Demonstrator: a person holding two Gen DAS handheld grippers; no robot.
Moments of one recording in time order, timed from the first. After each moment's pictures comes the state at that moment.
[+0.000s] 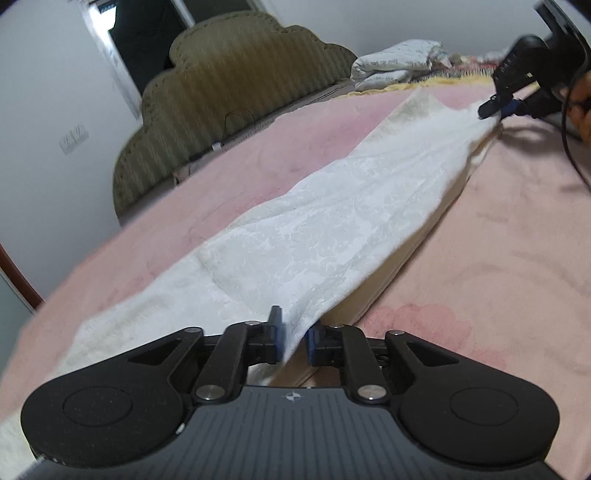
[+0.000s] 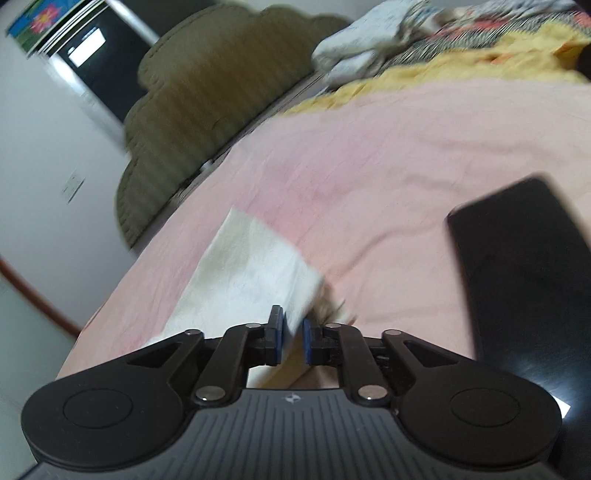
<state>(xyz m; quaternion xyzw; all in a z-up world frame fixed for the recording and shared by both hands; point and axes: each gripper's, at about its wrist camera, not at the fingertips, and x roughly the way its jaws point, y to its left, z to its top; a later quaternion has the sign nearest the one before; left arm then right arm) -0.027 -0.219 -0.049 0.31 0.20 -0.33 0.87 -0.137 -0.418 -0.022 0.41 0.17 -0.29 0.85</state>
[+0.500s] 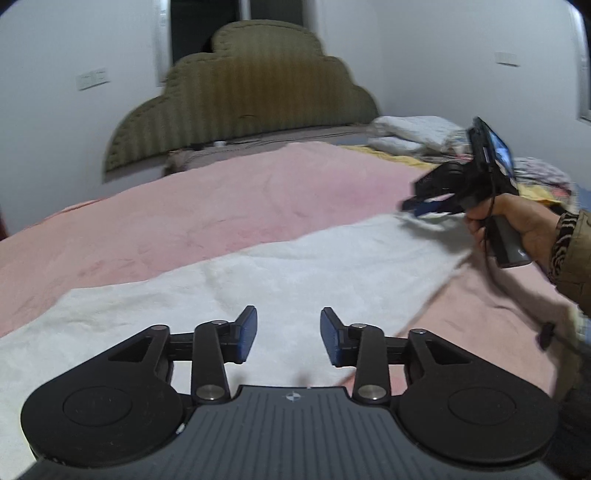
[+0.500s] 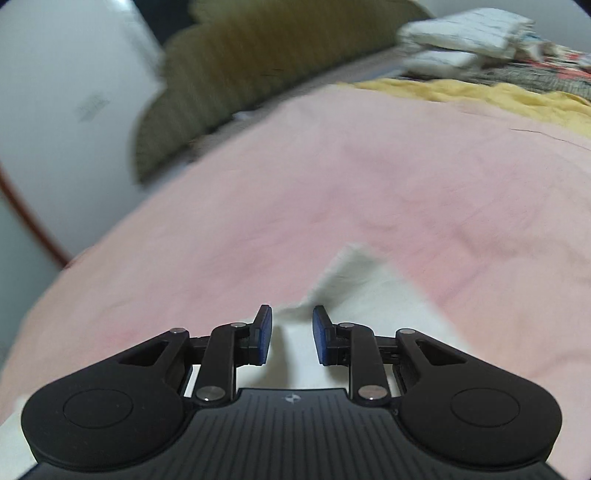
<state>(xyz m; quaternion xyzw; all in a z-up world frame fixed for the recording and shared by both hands) -0.007 -0.185 0.003 0.15 0.24 -0.35 0.89 0.010 -0.452 -0.023 0.33 0.27 -0.24 0.87</state>
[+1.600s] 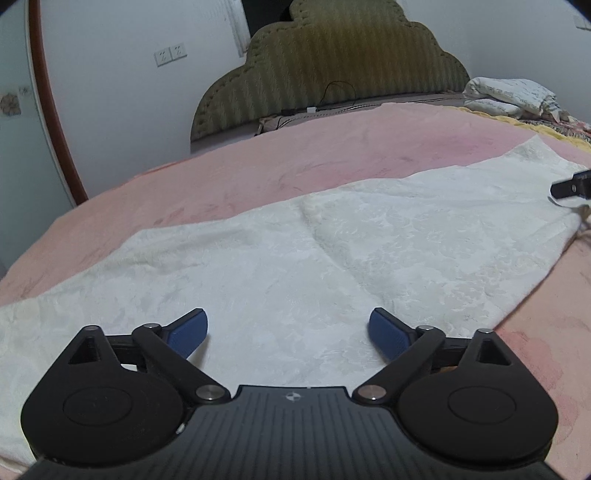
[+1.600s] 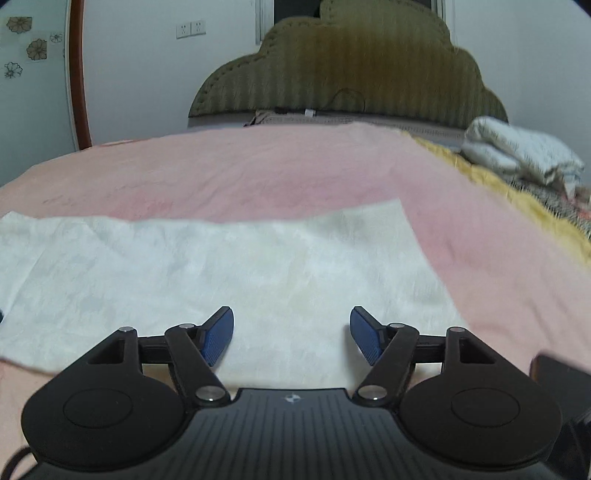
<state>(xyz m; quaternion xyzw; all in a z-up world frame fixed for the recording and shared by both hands) 0.020 -0.187 -0.050 0.18 0.26 -0.20 0.93 -0.048 -0.335 0.000 0.06 0.30 -0.18 0.93</state>
